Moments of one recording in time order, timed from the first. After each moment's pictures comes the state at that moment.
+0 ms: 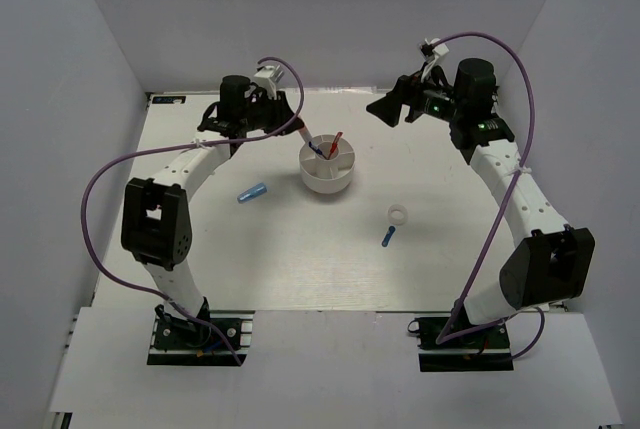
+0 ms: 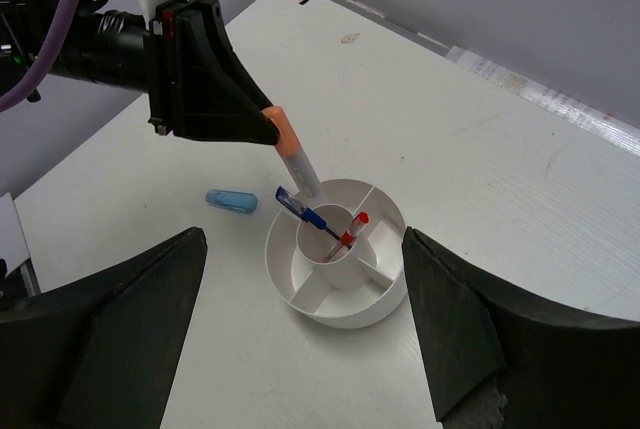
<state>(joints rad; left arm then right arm) -0.28 1.79 1.42 -0.06 0.56 -0.21 0.22 1.48 1.39 -0.09 -0.73 0.16</state>
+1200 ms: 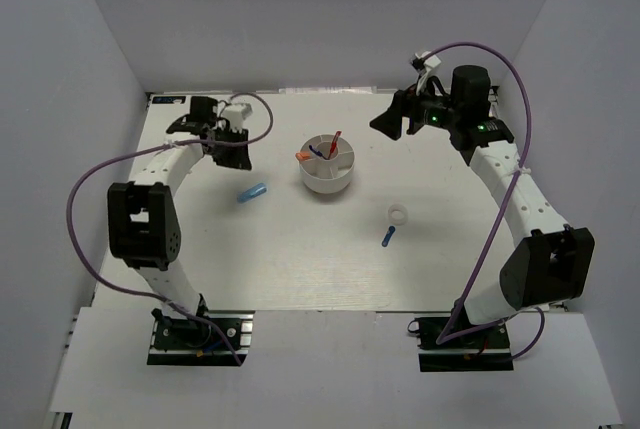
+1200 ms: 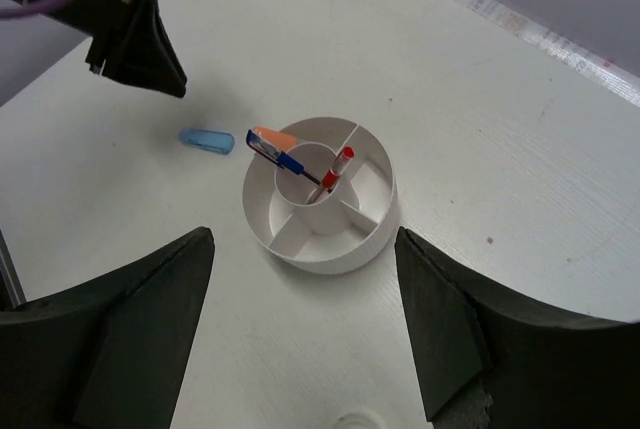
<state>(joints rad) -0.08 1.73 1.38 -0.58 0.41 0.12 0.22 1.48 1.38 -0.23 -0.74 0.00</state>
